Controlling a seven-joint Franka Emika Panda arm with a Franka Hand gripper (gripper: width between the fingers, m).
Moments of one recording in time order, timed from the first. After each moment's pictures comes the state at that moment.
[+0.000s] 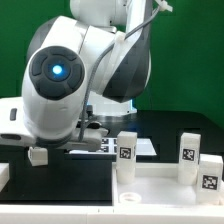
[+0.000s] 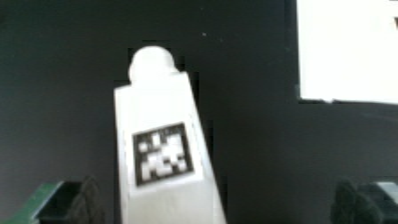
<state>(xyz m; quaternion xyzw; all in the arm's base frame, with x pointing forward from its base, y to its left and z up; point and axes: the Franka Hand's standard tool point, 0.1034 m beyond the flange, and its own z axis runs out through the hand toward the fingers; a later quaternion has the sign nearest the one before) 0.429 -0.155 0.022 0.90 0.03 -0.43 0.07</state>
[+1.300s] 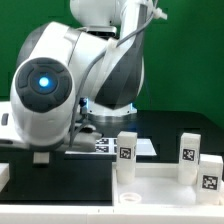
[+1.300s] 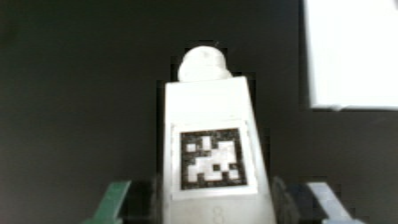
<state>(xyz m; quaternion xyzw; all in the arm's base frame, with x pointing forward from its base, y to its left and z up) 0.443 -0.149 0.051 0.88 0.01 -0.47 0.06</state>
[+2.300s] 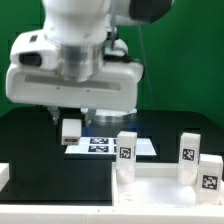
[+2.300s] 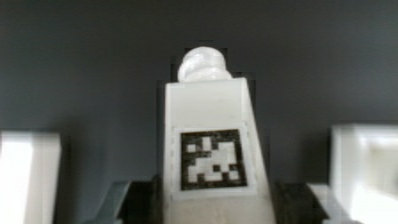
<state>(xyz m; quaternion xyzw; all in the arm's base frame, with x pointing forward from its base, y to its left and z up) 0.554 -0.084 0.122 0.99 0.02 -0.13 0.04</state>
